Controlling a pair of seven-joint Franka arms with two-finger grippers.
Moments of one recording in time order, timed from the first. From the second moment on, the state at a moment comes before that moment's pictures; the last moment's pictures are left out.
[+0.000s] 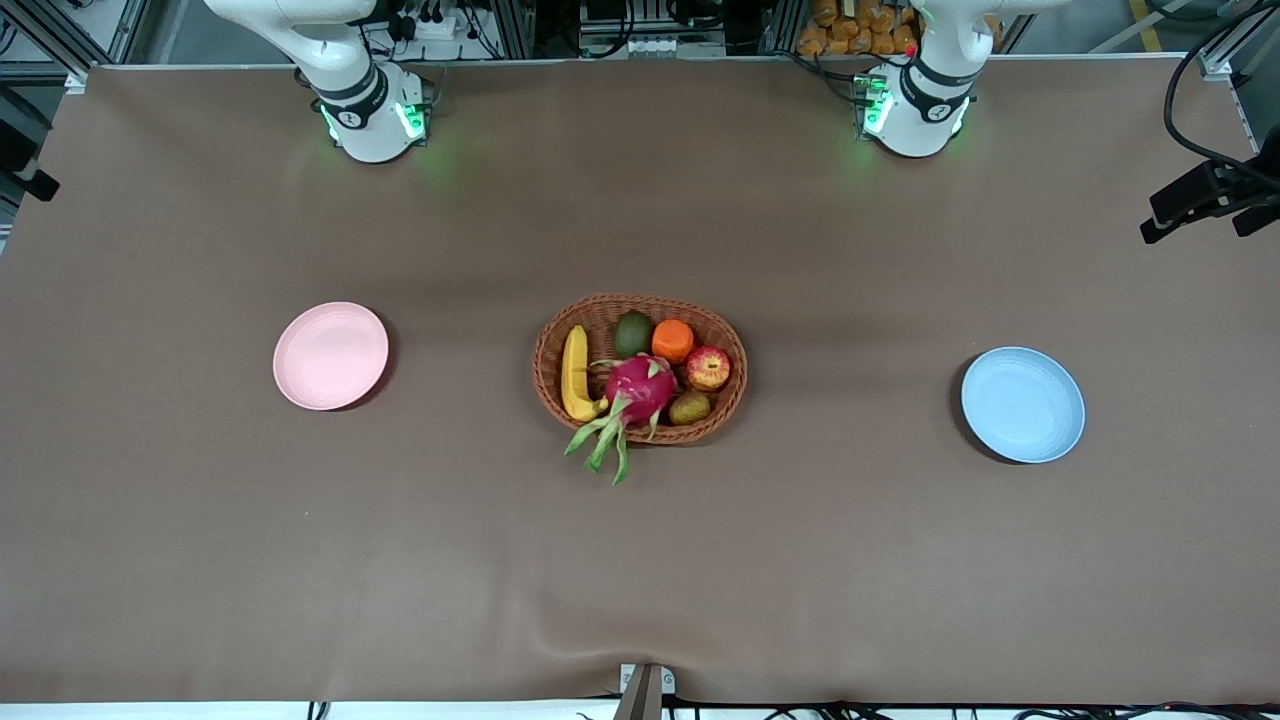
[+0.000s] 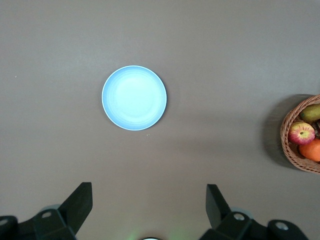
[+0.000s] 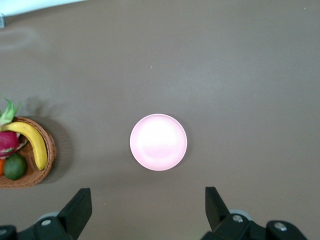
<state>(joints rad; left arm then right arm) -0.01 -0.05 0.03 -1.54 -0.02 1.49 -0.06 0.00 -0.14 -0.10 -1.53 0.03 1.47 0.03</state>
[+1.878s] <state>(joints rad) -0.12 0.25 -0.14 -1.55 -0.07 1.62 -0.33 0.05 -0.17 -0.06 -1.71 0.03 1.60 0.01</state>
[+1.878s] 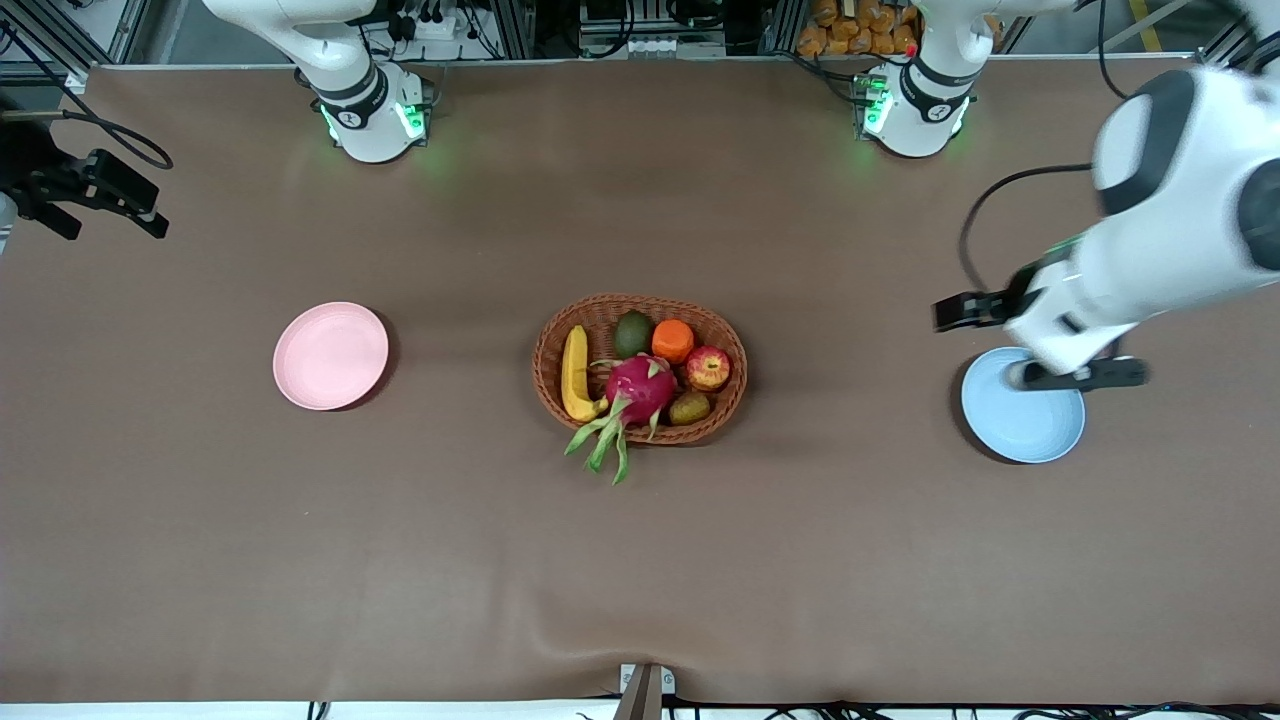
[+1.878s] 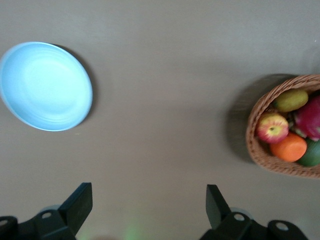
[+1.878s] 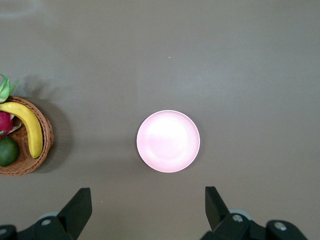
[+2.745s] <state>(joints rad) -0.36 0.55 -0.15 -1.49 -0.16 1.94 -0.71 0.04 -0.17 -0.06 -1.71 0.03 1.63 0.00</state>
